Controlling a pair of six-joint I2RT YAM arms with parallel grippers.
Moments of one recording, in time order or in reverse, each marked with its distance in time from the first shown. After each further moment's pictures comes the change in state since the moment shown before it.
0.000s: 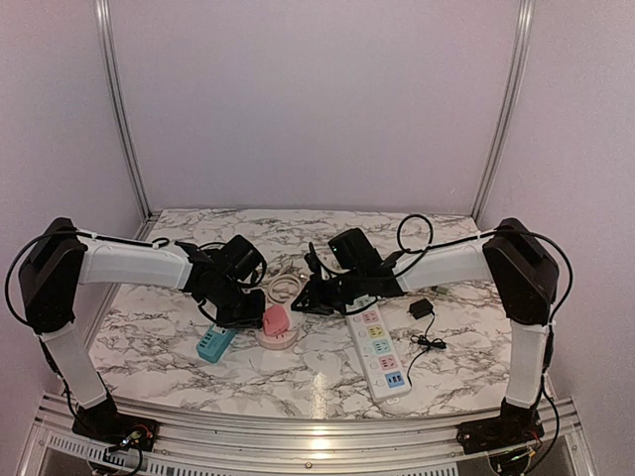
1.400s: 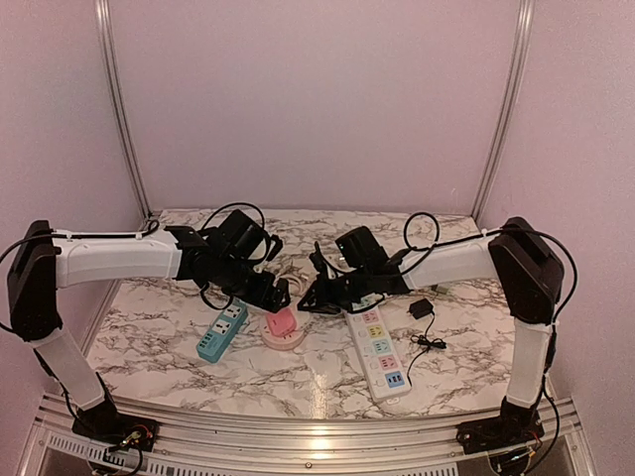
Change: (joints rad) left arm -0.042 -0.075 0.122 -0.005 -0.091 0.421; right arm -0.035 -0.025 -0.038 -0.006 -0.043 -0.042
